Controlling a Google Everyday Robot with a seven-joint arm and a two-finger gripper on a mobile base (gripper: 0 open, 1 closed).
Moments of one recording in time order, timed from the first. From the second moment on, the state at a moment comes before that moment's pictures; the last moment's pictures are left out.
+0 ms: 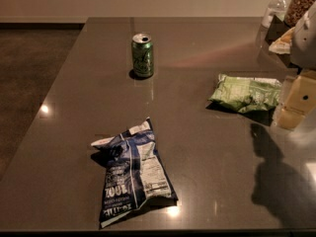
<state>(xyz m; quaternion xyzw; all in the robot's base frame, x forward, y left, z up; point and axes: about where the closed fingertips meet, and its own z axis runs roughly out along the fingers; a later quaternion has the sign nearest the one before) 0.438 -0.217 0.976 -0.60 0.78 -0.03 0.16</state>
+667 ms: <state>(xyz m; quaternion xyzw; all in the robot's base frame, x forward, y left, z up) 0.433 -0.188 0.970 -0.63 0.76 -0.01 0.16</state>
